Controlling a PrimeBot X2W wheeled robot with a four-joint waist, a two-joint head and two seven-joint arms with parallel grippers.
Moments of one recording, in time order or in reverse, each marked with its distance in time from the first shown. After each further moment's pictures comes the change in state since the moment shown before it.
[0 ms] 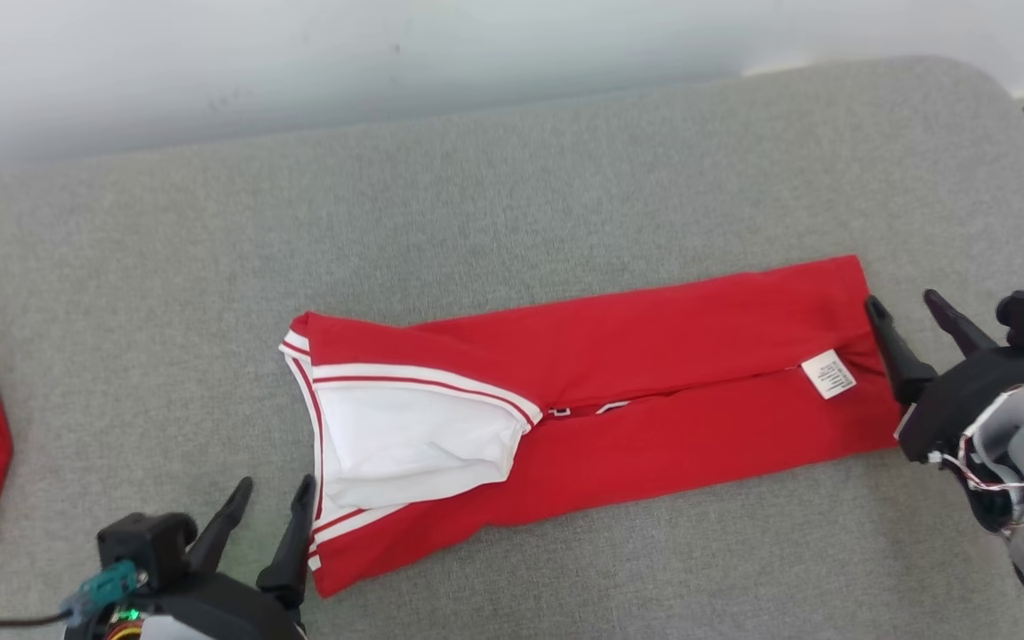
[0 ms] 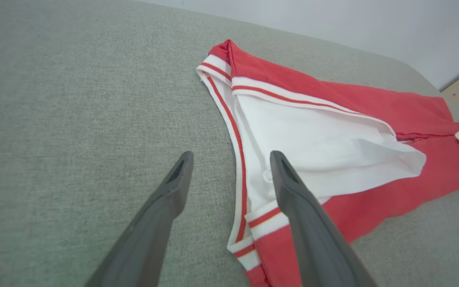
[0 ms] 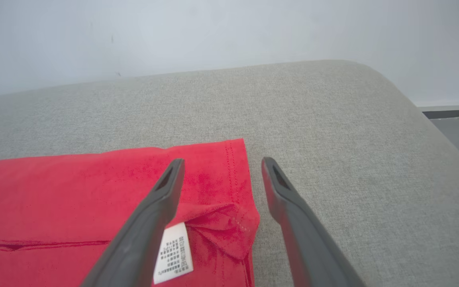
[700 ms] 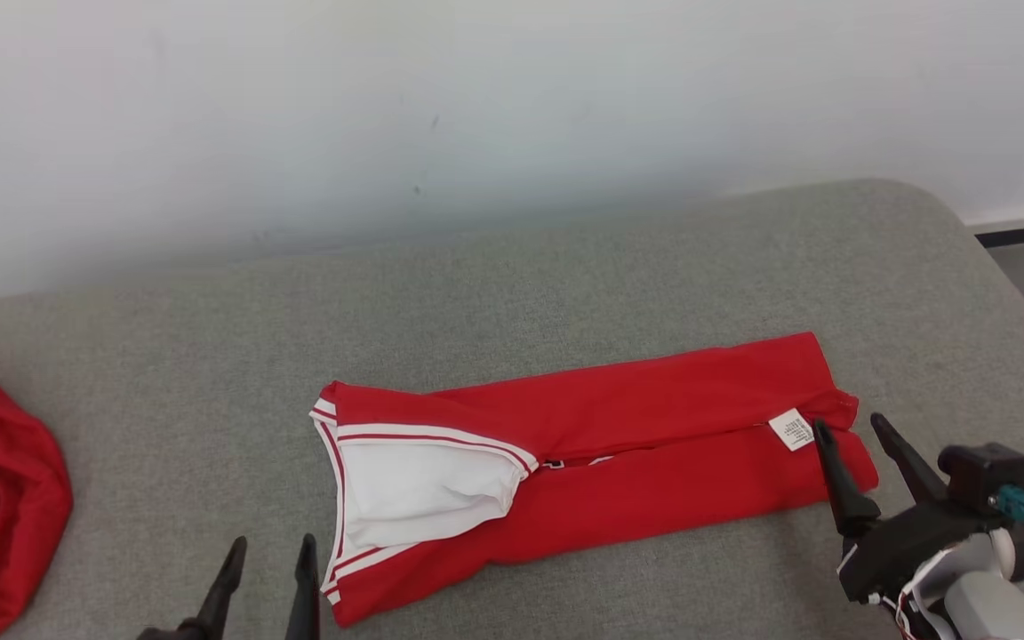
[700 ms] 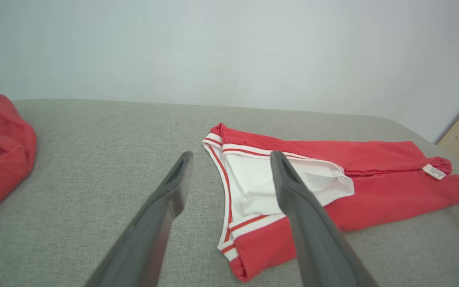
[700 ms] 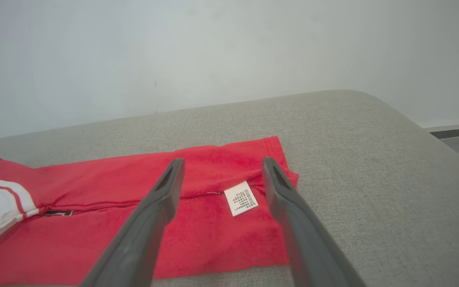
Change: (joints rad) left arm 0.179 -0.072 0.049 -0.010 0.184 0.061 -0.249; right arm 0.401 0.217 -0.509 -0.225 -0.468 0.000 -0.005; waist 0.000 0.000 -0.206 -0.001
